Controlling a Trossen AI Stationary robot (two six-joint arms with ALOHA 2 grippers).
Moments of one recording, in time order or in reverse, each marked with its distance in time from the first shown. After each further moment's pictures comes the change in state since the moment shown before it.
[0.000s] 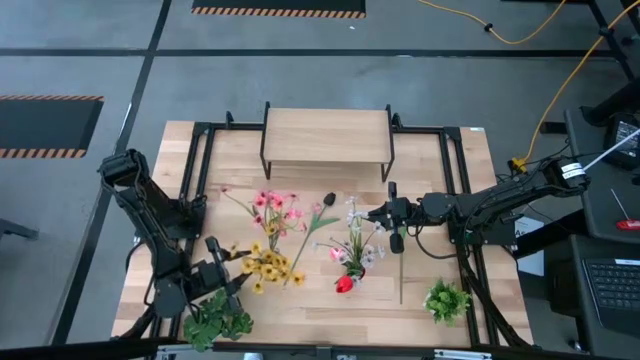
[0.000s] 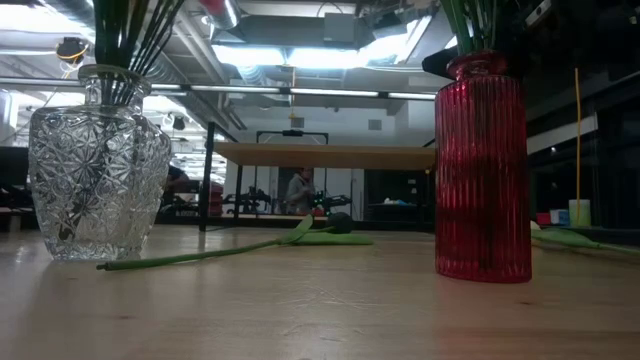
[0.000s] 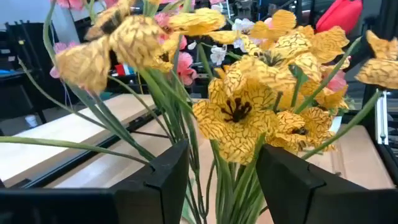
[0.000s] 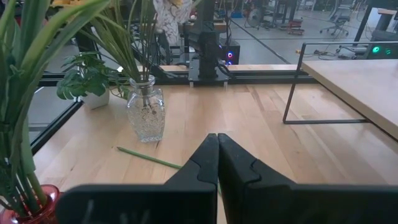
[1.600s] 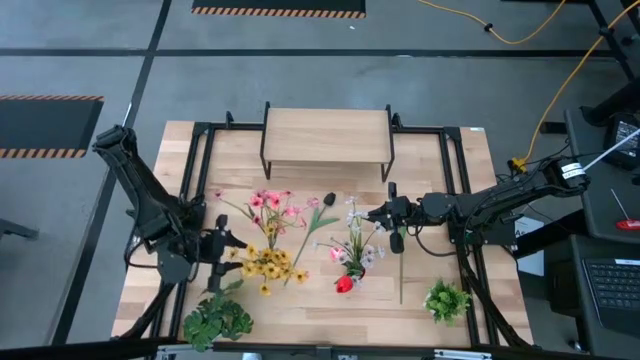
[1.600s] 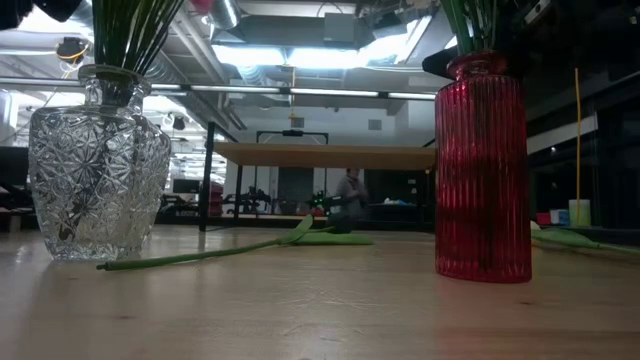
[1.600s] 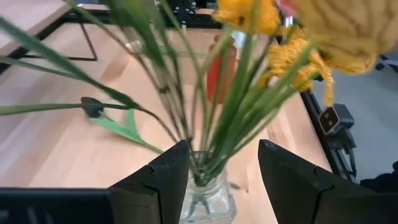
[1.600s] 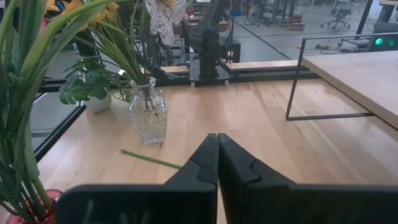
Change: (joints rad) left arm 0.142 -0.439 0.032 -0.950 0.723 -0.481; right arm 0.000 0.000 0.000 -0.002 0.000 0.041
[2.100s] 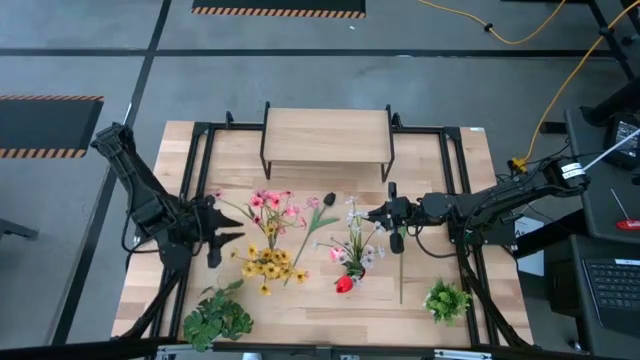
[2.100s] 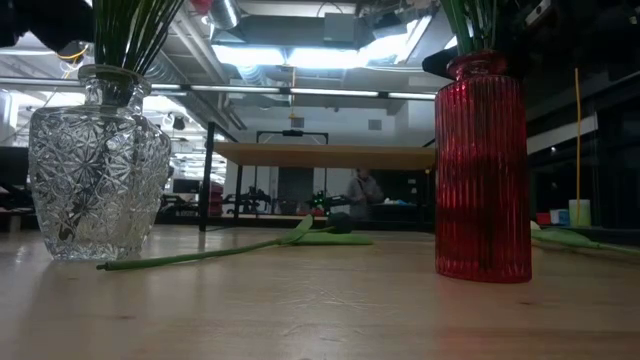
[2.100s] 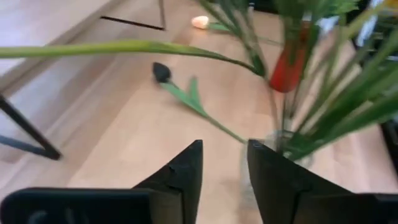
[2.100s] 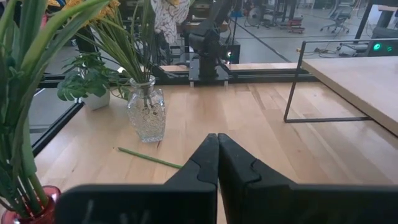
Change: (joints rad) left arm 0.039 -0.139 0.000 -0.382 -0.065 -0.295; right arm 0.000 0.000 0.000 0.000 0.000 -0.028
